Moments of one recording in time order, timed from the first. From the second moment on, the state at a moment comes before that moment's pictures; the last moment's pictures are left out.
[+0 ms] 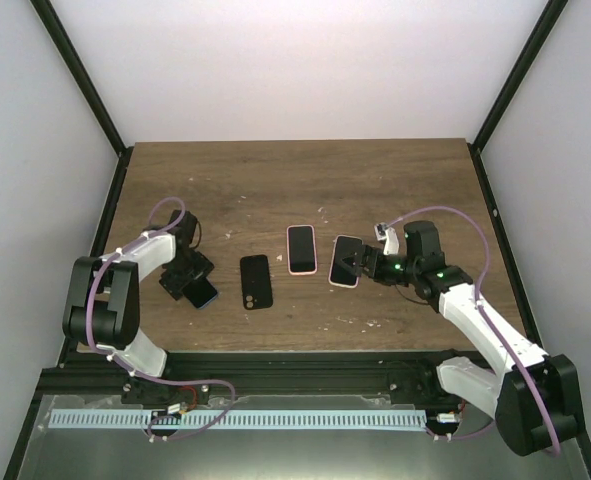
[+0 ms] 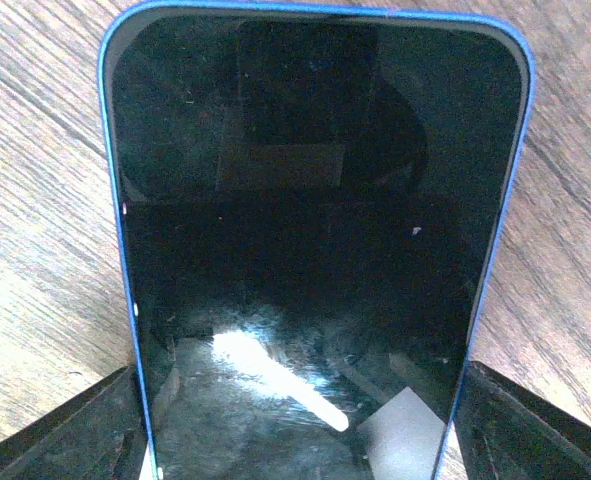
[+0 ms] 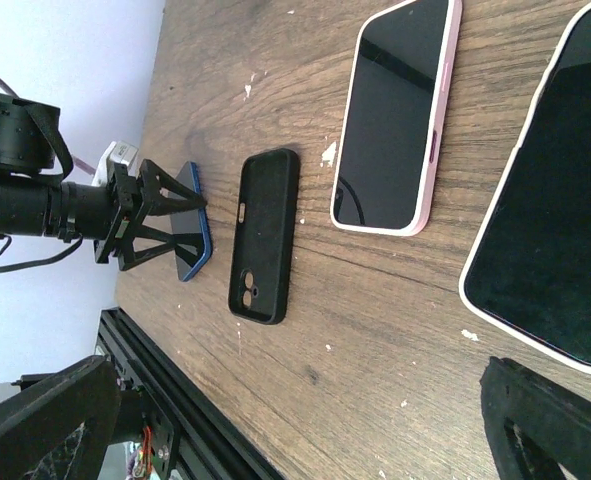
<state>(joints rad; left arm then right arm) -0.12 1.60 0.87 -0.77 -0.01 -0.92 0.30 1.03 0.59 -0.26 -0.67 0.59</state>
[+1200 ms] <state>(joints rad) -0.48 1.53 0.98 -0.67 0.25 -0.76 0.37 1.06 0.59 -0.20 -0.68 0.67</state>
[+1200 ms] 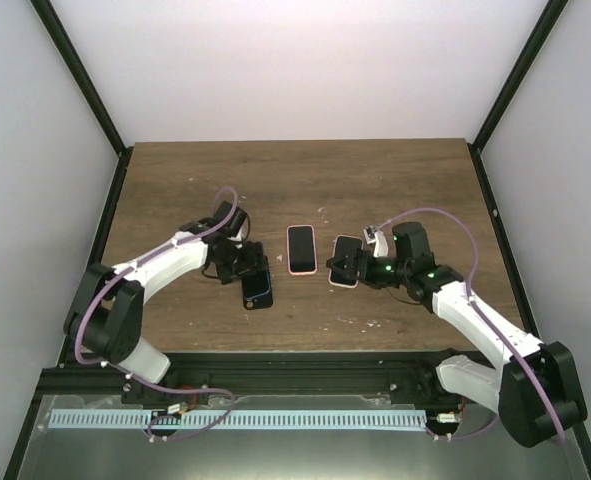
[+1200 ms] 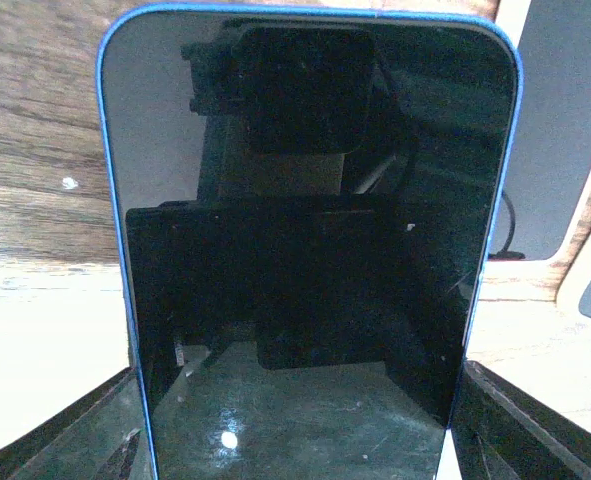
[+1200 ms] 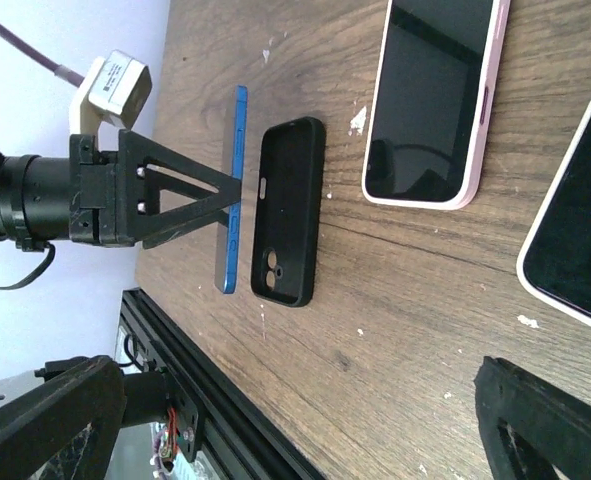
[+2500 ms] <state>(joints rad) -0.43 1.57 1.02 -0.70 0.25 -0.71 0.47 1.09 0.60 -0.19 -0.62 0.70</state>
